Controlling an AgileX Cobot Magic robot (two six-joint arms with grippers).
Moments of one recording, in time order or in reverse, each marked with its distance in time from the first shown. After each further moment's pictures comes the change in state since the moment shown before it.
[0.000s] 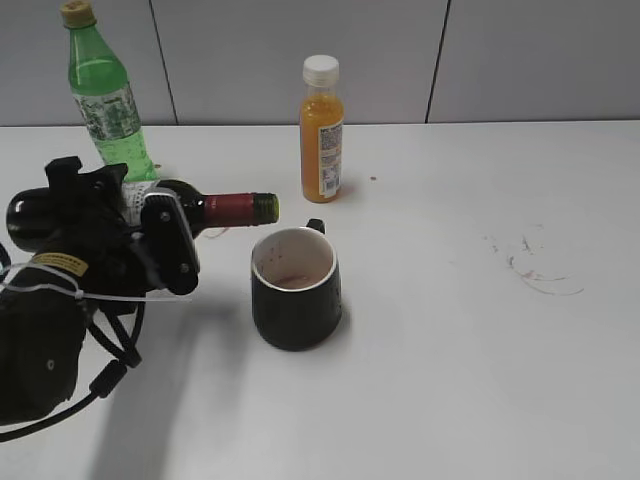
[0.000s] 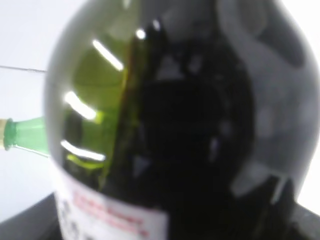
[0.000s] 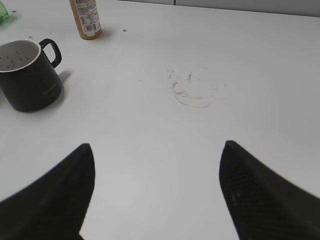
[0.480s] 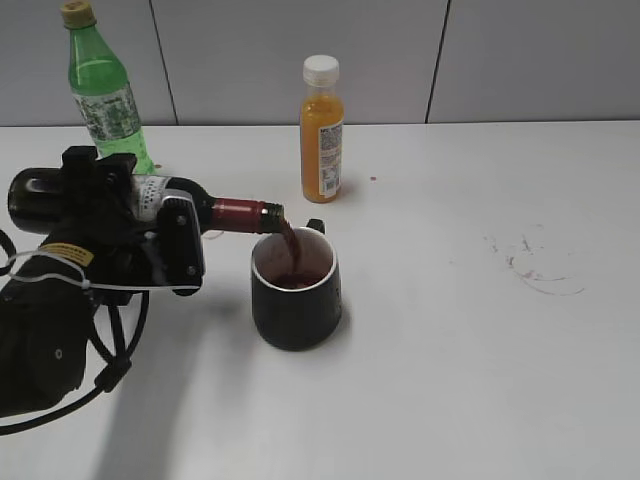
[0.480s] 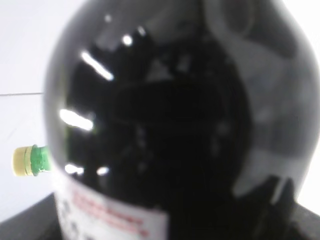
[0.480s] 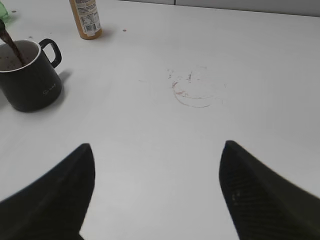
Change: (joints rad) left arm 0.000 0.001 -0.033 -0.008 -0.004 0.172; right arm 0.000 0.000 0.000 0.000 0.000 0.000
